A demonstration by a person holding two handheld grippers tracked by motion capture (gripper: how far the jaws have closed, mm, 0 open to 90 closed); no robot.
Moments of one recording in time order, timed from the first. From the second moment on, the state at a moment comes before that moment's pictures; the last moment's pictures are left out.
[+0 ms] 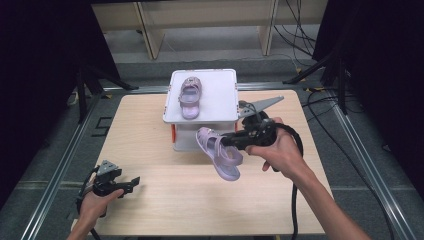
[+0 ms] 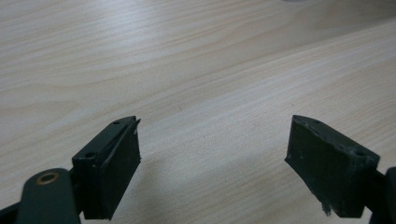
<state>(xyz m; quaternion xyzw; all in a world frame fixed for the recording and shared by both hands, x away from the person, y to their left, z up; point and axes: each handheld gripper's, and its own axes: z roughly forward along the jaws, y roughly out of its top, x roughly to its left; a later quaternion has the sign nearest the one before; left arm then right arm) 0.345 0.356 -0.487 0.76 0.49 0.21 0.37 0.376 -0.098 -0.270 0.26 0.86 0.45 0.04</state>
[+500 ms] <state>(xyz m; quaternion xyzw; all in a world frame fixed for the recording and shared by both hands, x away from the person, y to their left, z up) 0.344 0.358 -0.486 0.76 0.50 0.20 0.35 0.428 -0.093 -0.236 0.29 0.84 0.45 0.08</state>
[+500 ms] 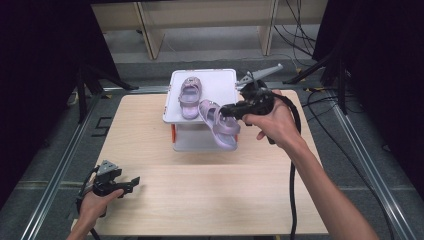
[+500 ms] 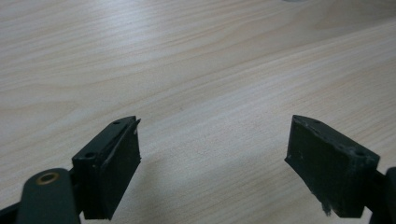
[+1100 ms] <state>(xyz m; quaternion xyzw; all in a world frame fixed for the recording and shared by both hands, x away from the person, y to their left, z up) 0.344 0.355 -0.487 0.76 0.50 0.20 0.37 0.521 -0.069 -0.254 0.38 0.81 0.41 0.14</state>
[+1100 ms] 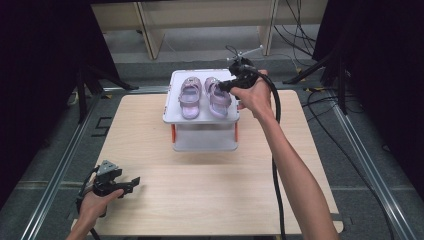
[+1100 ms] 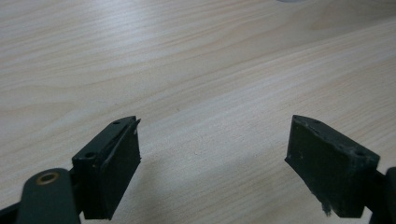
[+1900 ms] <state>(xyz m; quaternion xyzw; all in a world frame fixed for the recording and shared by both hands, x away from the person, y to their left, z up) 0.343 0.354 -0.486 0.76 0.50 0.20 0.37 0.556 -0.027 -0.277 0.39 0.82 0.36 0.19</state>
